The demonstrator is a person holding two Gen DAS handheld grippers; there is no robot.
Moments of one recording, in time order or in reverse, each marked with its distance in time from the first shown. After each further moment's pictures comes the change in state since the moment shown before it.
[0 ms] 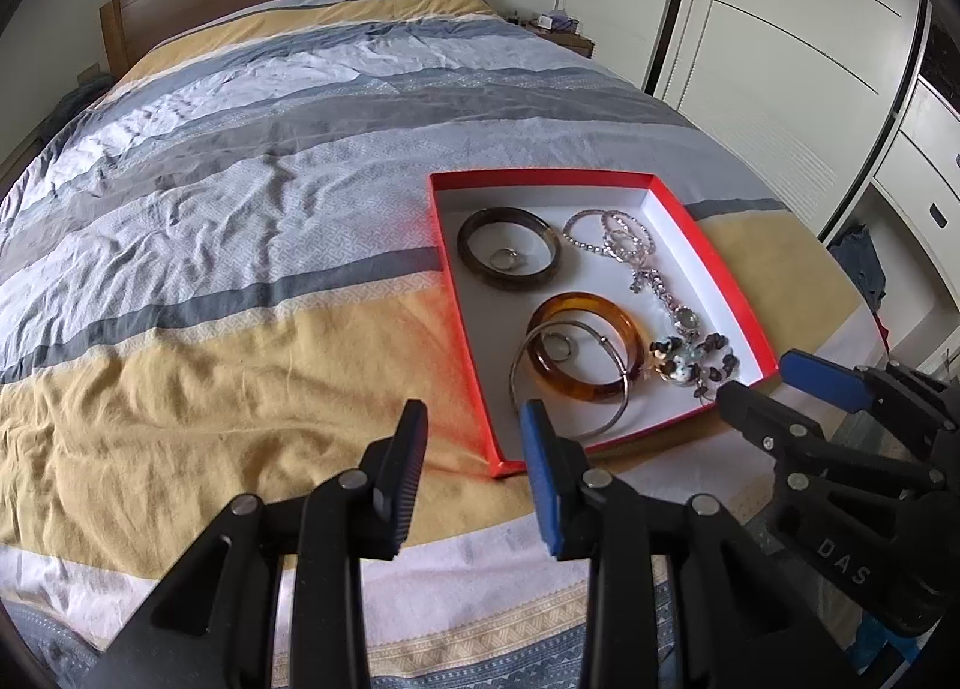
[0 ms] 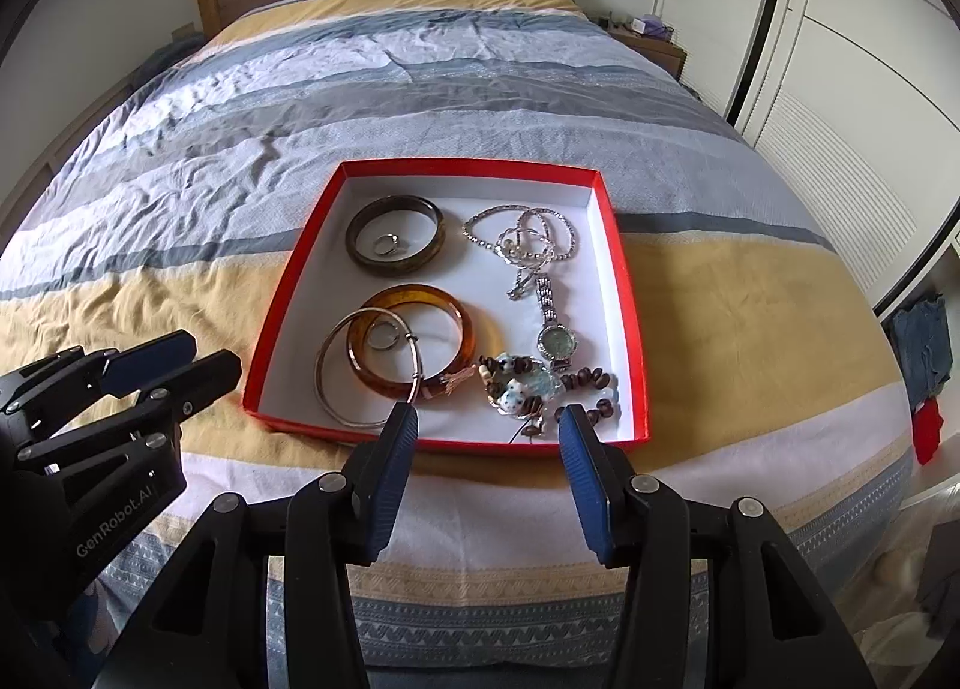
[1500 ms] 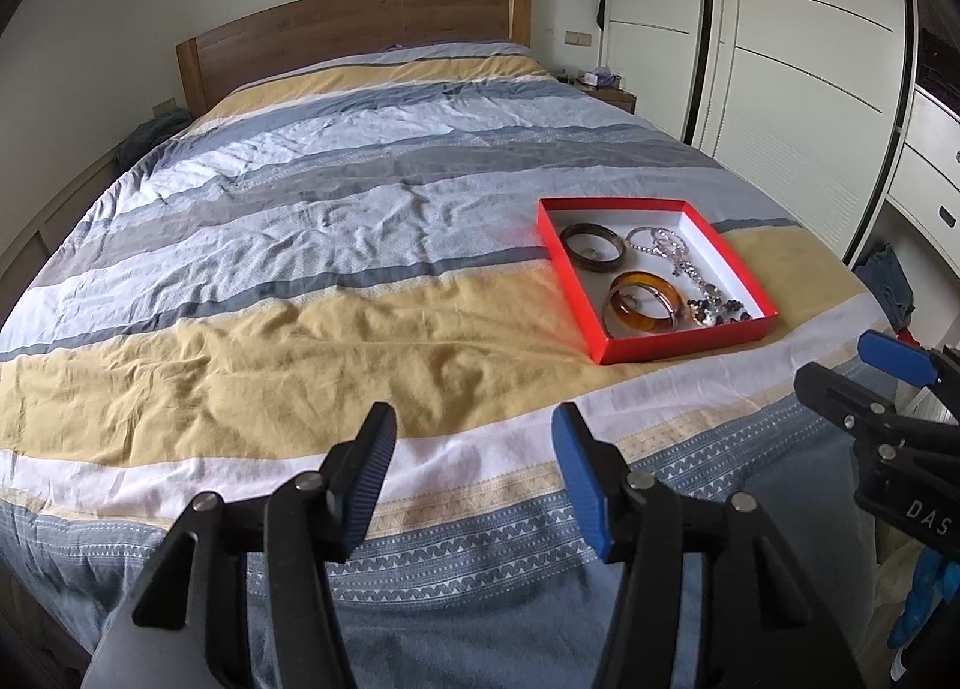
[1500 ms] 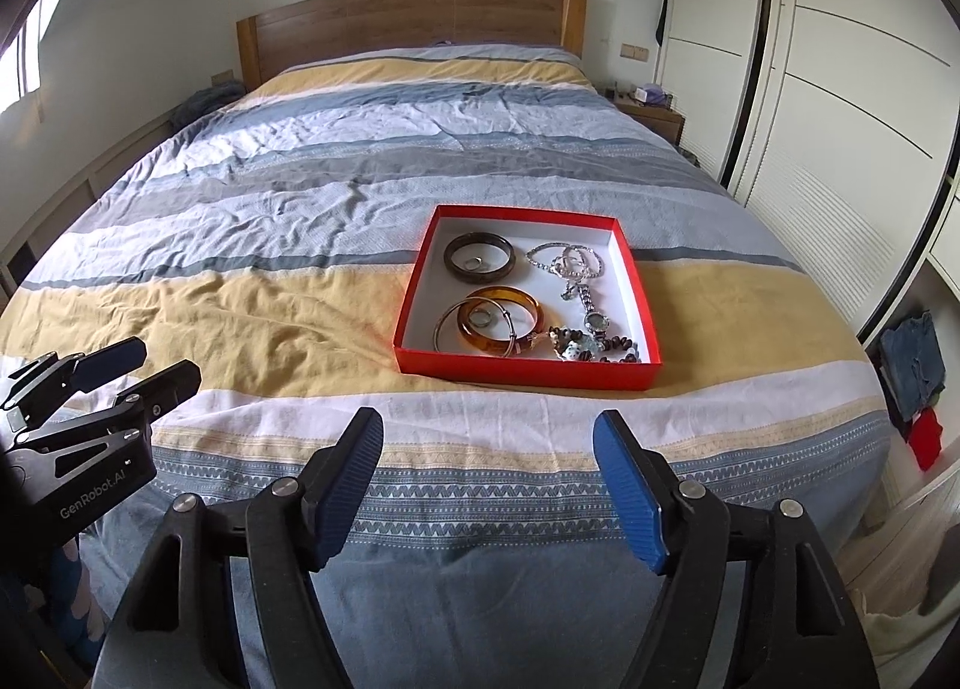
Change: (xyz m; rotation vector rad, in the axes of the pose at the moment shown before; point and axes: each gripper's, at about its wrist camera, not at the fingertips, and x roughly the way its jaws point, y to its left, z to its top) left arm -0.120 0.047 -0.085 -0.006 -0.156 0.137; right arm -0.109 0.044 -0.076 -0.009 -0.187 0.025
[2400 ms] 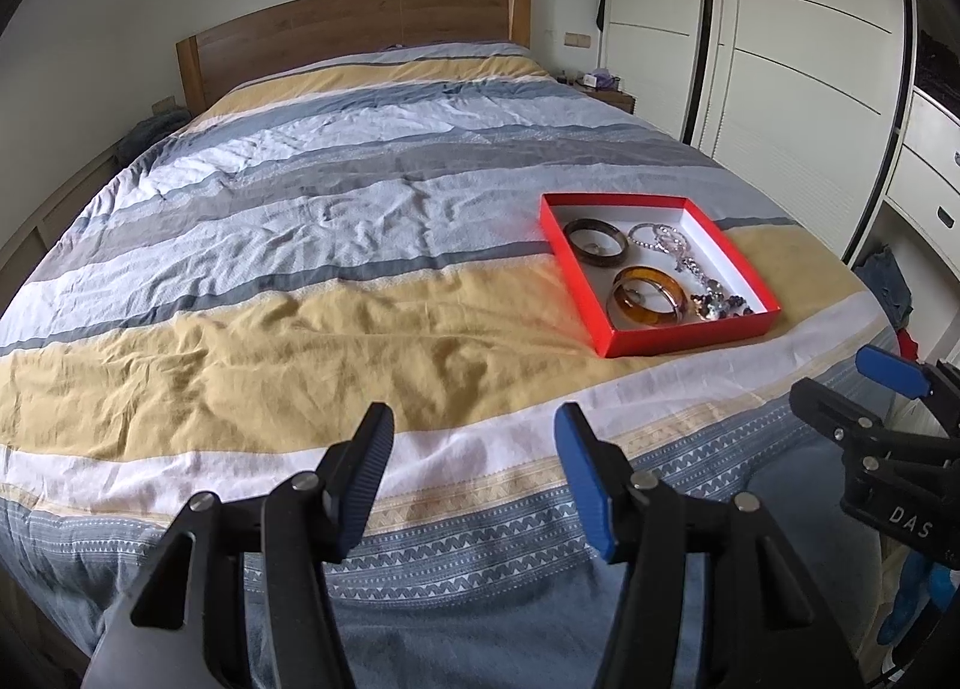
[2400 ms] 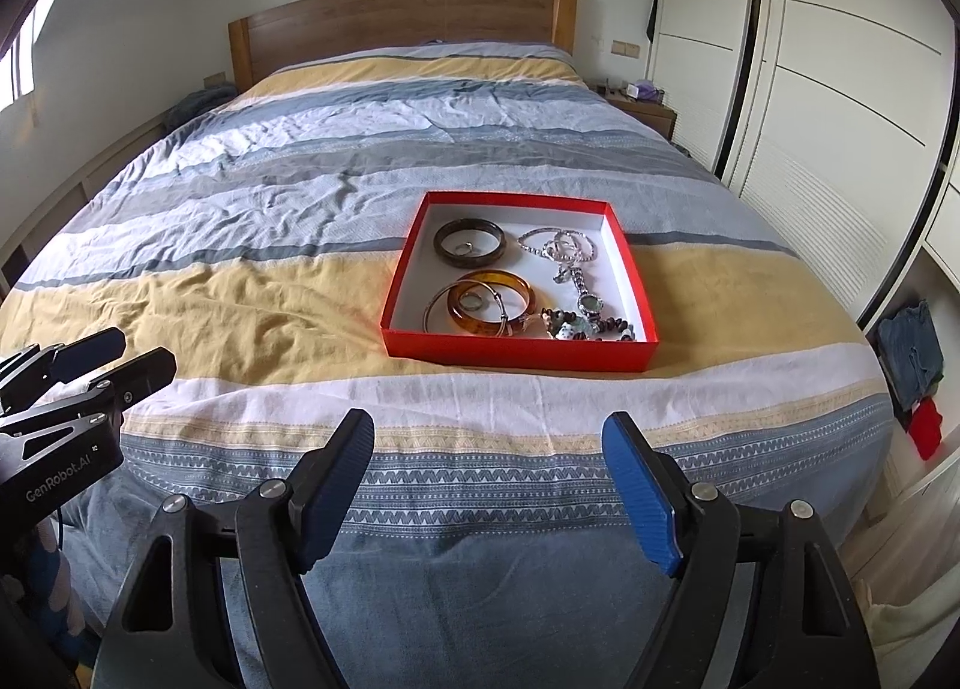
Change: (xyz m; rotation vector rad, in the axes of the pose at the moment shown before) left arm 0.007 0.006 -0.007 -0.010 0.000 -0.008; right arm 0.011 -0.004 -0.015 0.014 0.004 -0.015
